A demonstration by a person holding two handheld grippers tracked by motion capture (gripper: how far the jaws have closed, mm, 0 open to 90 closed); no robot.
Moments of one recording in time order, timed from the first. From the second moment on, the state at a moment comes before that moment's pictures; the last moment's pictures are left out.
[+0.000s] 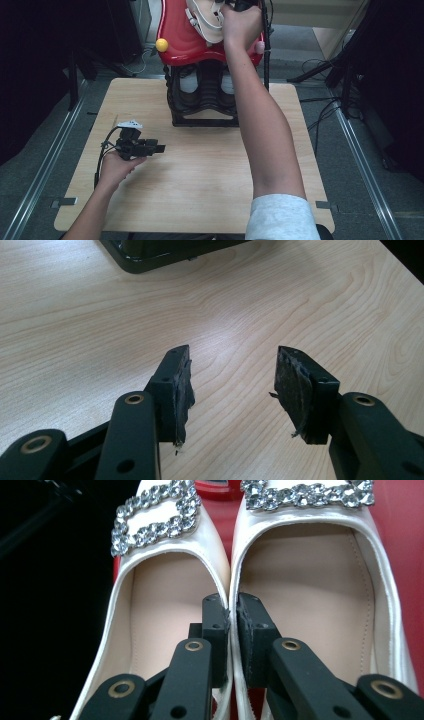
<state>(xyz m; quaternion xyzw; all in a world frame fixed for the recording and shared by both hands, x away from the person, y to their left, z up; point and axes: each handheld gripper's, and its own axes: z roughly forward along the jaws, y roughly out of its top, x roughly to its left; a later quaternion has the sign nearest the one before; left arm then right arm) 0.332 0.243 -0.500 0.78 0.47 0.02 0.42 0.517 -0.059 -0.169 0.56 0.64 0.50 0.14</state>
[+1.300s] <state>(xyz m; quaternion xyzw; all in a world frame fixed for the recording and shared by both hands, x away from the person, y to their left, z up) 0.331 0.237 -0.502 0.79 0.46 0.02 0.41 0.495 -0.101 -0.155 0.46 0.69 0.54 0.12</state>
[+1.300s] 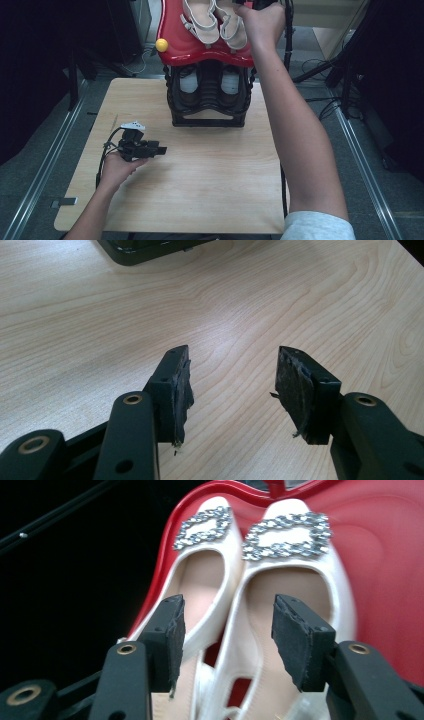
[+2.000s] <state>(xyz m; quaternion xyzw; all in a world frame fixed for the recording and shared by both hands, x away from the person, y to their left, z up) 0.337 0.230 -0.502 0.79 0.45 0.02 0.41 0.488 -0.167 -0.179 0.49 0.68 0.52 0.14</state>
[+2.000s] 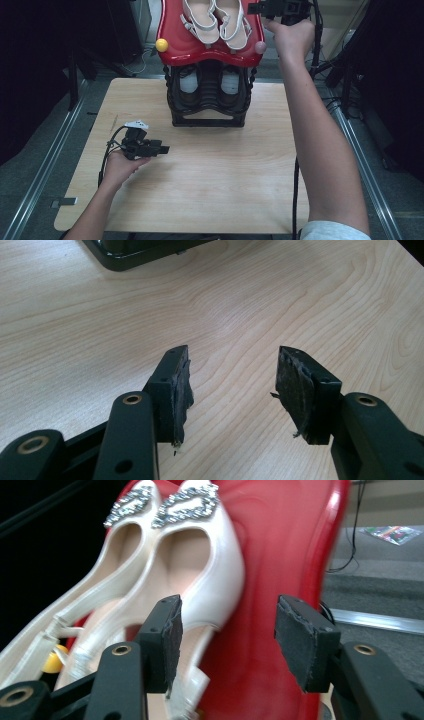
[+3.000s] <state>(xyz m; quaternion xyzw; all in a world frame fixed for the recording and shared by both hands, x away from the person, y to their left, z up) 0.347 0.220 -0.502 0.80 0.44 0.01 0.41 0.469 -0.249 -0.258 0.53 0.66 0.50 0.15</state>
